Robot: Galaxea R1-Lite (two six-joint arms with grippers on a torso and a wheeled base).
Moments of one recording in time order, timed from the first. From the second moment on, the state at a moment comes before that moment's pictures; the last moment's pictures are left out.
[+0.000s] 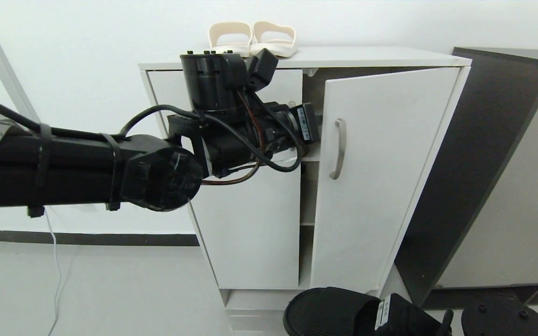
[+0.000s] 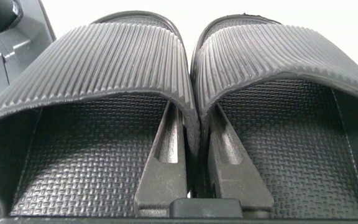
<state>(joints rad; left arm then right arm) -0.66 1.89 -1.43 -0.51 -0.23 -0.34 1.01 1.65 -0.24 -0.99 0.10 0.01</state>
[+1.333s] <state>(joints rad) -0.28 1.02 -0.49 -0.48 0.13 -0.18 0.80 1.85 -0.55 -1.07 -0.44 0.05</state>
